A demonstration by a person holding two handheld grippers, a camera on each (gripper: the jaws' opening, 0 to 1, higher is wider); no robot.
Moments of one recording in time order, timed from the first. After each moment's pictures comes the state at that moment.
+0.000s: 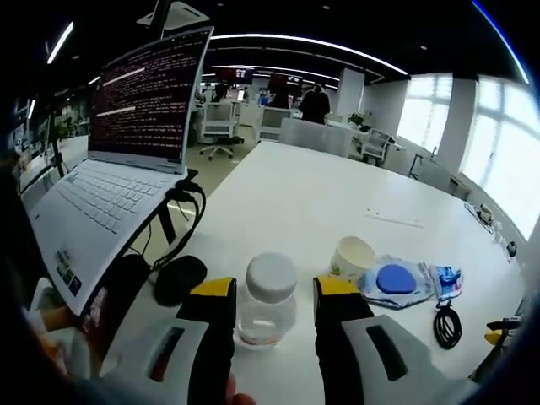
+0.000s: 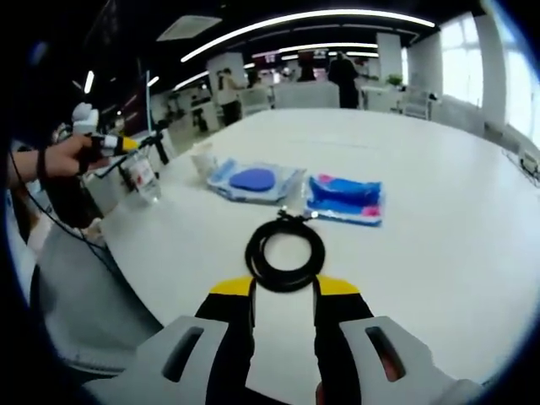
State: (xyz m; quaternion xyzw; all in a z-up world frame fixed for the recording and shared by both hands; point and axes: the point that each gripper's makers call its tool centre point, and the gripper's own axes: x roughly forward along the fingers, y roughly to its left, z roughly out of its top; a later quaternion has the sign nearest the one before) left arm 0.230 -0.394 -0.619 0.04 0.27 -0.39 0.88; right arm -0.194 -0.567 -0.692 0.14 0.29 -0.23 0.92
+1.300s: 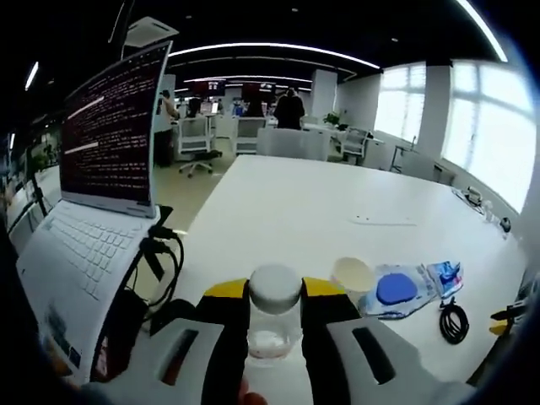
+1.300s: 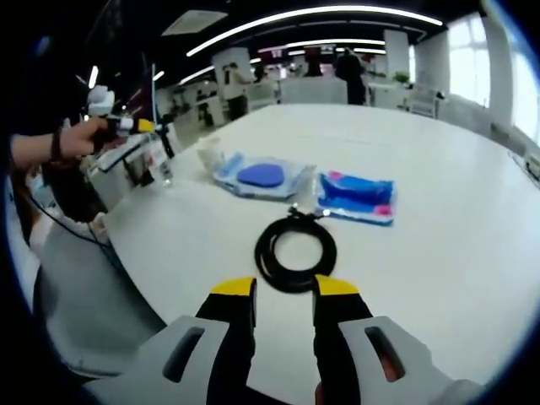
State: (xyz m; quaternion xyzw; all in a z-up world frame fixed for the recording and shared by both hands) left arm 0.253 -0.440 -0.589 0.08 0.23 -0.46 0.85; right arm -0.183 -0.560 -0.695 0.14 0.30 -0.21 0.92
